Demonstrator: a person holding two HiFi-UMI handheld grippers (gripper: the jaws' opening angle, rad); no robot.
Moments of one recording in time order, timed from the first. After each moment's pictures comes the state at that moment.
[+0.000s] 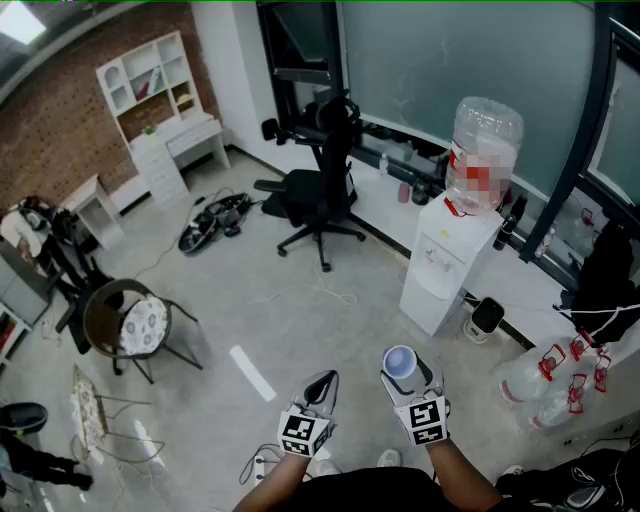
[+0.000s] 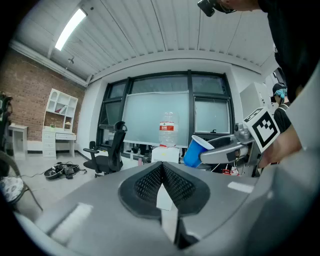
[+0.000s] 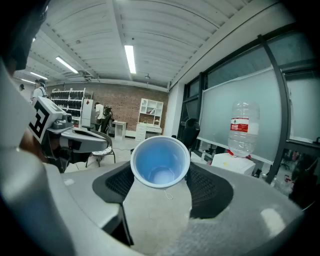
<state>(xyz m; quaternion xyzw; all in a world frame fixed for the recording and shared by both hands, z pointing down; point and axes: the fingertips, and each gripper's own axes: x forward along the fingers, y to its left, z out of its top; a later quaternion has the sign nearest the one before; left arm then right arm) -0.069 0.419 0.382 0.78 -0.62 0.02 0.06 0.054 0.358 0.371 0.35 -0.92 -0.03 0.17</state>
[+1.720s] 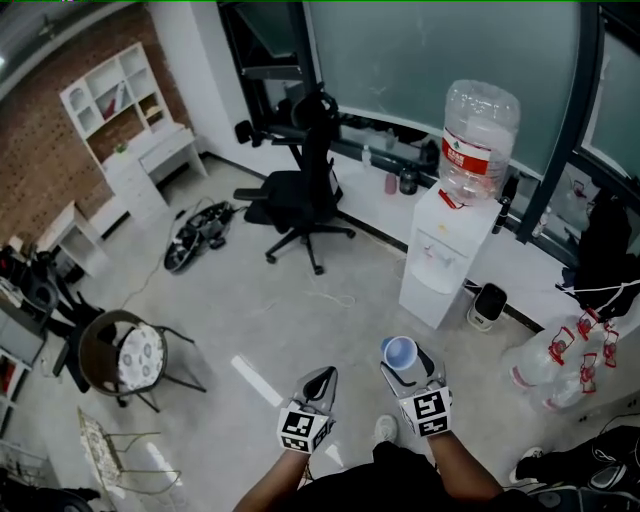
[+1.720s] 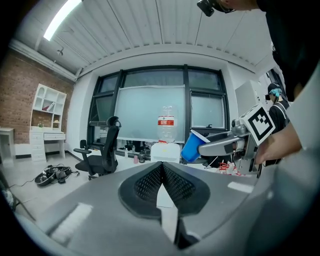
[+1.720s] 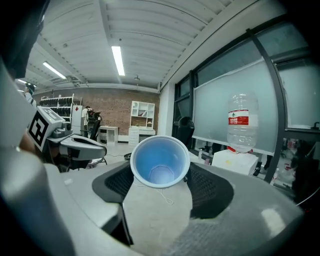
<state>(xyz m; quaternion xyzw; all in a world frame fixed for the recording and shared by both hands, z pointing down) -0.123 0.346 0.395 0.81 -0.57 0.05 0.06 0.008 0.288 0.379 0.39 -0.91 0.00 0.14</state>
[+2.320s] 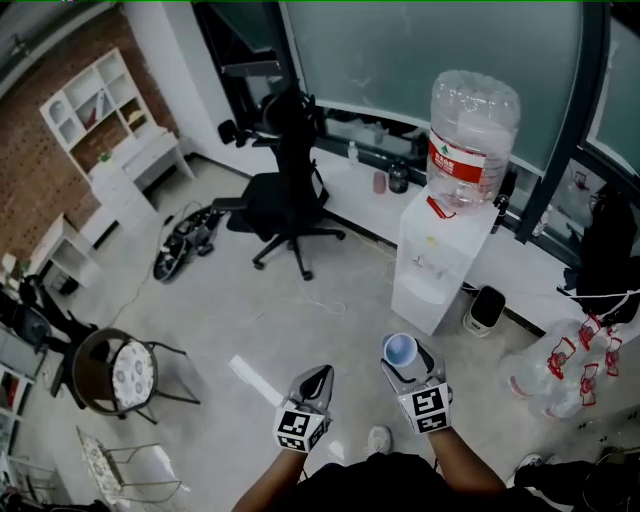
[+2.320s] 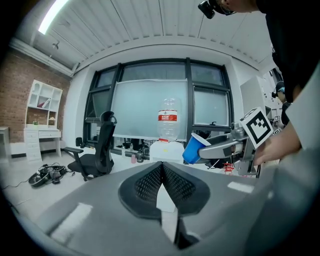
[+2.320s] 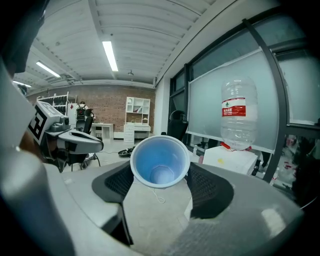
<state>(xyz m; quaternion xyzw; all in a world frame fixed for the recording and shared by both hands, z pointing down) -0.096 0.232 0.404 0.82 -0.57 0.06 0.08 0.044 0.172 0.398 0.39 -0.90 0.02 0.16</state>
